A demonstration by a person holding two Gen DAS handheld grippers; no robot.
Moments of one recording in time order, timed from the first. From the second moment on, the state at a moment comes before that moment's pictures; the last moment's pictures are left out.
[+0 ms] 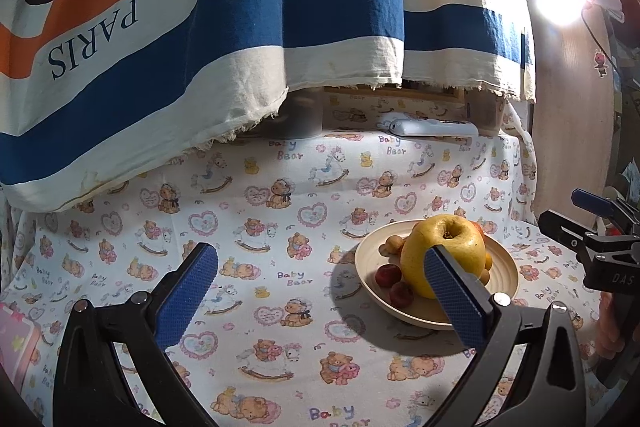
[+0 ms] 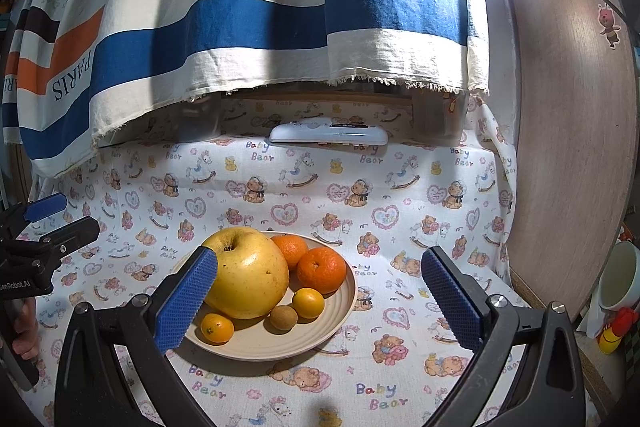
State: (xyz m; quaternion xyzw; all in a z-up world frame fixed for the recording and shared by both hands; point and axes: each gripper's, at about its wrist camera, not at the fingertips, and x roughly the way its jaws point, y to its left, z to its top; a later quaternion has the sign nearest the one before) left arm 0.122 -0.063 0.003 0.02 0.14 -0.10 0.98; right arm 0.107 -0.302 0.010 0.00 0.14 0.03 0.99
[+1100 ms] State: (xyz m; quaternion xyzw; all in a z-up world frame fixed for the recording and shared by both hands) left arm 0.122 -0.060 0.002 0.02 0.14 -0.09 0.99; right arm 0.106 -0.302 0.009 0.00 0.14 0.03 0.99
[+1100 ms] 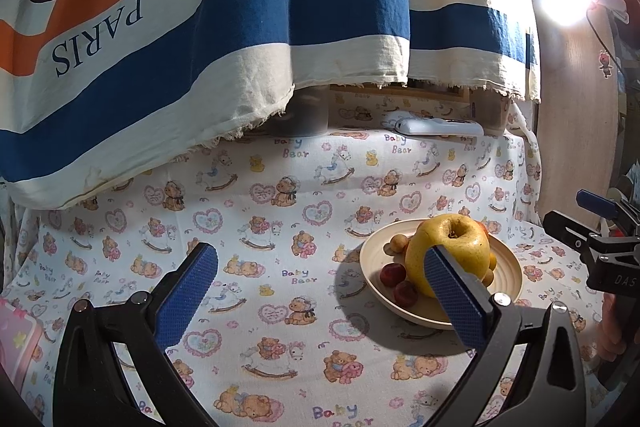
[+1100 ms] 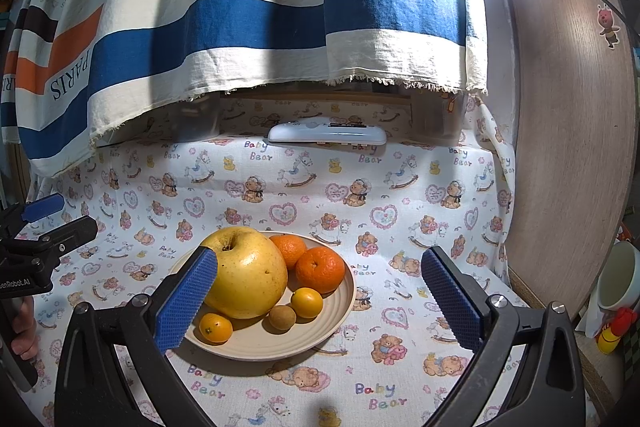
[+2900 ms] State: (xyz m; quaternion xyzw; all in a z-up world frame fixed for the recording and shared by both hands) left arm 0.127 -0.055 0.000 0.01 0.16 -0.08 0.98; right arm 0.107 -0.305 0.009 0.00 0.14 0.03 0.99
